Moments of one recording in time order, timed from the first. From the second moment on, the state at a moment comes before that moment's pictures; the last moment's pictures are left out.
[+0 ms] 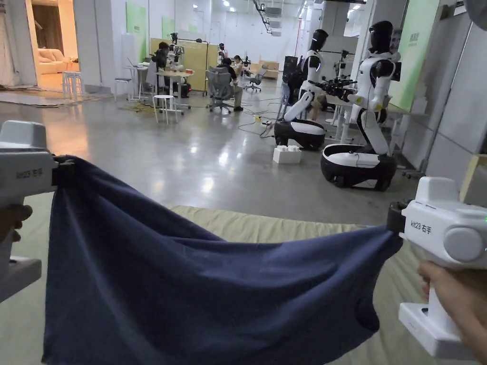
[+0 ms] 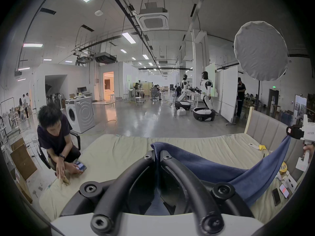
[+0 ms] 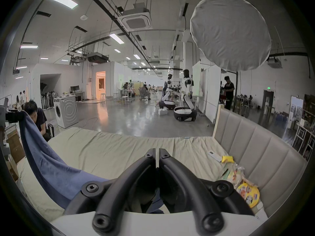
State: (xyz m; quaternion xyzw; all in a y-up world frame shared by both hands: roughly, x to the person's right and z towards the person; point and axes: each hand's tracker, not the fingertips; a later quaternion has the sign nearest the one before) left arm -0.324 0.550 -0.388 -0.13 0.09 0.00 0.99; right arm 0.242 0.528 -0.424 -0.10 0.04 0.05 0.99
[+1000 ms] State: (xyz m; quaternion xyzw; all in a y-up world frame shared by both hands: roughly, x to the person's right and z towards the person) left arm -0.305 0.552 -0.426 -0.14 0.09 0.02 0.99; right arm 0.242 0.517 -0.443 -0.11 0.02 0.09 0.99
